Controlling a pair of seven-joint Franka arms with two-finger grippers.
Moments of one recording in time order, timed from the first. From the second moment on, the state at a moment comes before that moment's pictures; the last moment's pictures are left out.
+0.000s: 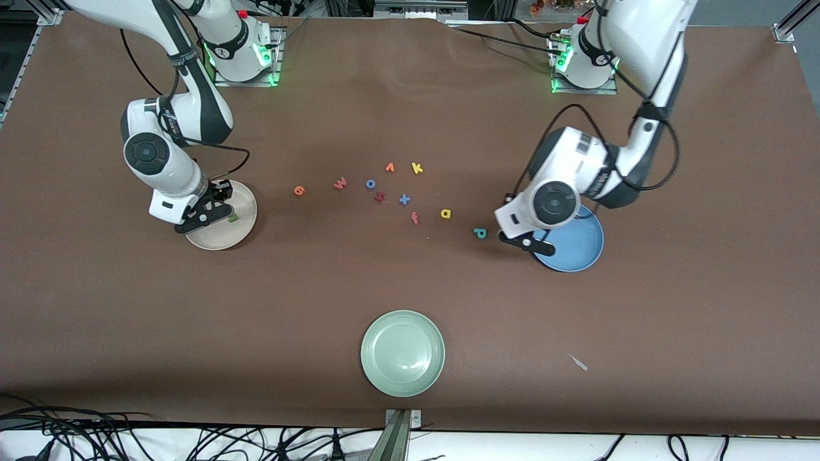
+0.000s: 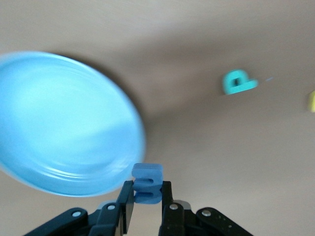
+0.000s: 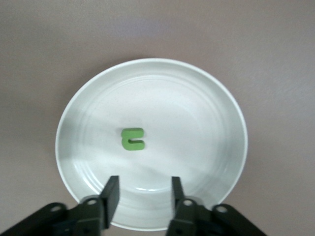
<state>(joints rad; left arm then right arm) -0.32 0.49 -0.07 -1.75 0.05 1.86 -0.03 0.21 0.24 -0.10 -2.28 -0.16 2.37 -0.22</state>
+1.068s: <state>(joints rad) -0.19 0.50 -0.09 -1.83 0.12 2.00 0.34 0.23 0.26 0.21 -2.32 -0.06 2.55 0.64</state>
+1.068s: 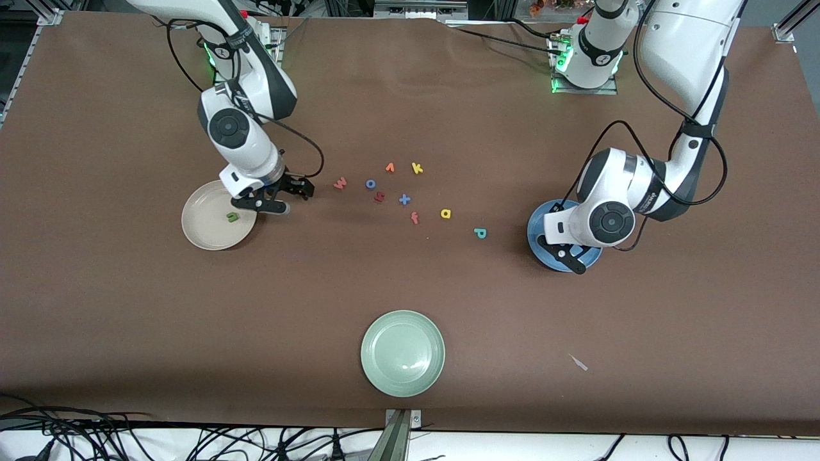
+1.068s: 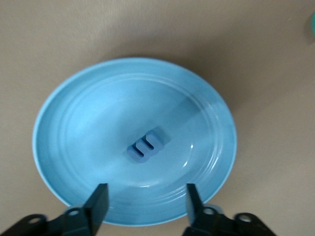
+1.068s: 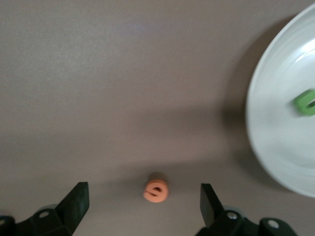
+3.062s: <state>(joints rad) -0.38 0.71 -0.19 -1.73 0.12 2.26 -0.08 0.23 0.32 0.20 -2.40 -0.06 2.65 0.60</state>
